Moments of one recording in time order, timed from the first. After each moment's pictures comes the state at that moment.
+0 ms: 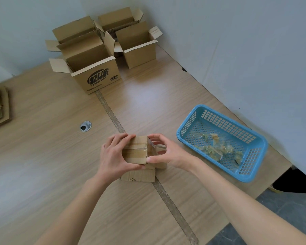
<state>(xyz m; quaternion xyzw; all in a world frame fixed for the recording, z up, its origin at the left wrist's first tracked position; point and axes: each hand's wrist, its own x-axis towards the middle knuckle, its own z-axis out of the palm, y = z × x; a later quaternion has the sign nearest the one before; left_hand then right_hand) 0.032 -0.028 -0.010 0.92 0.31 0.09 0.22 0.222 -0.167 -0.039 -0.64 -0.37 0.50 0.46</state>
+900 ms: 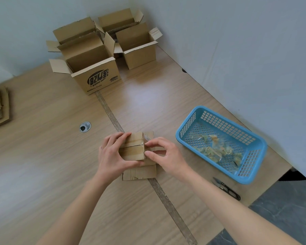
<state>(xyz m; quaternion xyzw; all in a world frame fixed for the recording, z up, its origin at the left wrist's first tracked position) 0.035 -0.030 -0.011 0.89 0.36 0.14 0.26 0.197 -0.174 -0.037 -0.66 -0.36 0.35 0.56</state>
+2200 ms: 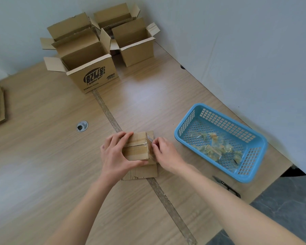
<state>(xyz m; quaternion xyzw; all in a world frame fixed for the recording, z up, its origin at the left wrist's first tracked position) 0.046 -0.040 -0.024 0.90 0.36 0.14 0.22 0.208 -0.157 -0.062 -0.78 -0.40 0.33 0.35</state>
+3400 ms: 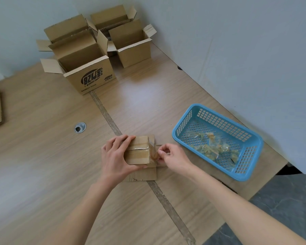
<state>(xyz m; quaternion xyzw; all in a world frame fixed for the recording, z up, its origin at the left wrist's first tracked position) 0.045 -0.041 -0.030 0.93 0.31 0.12 0.16 0.219 -0.185 -0.072 -0.77 -0.25 0.42 0.41</state>
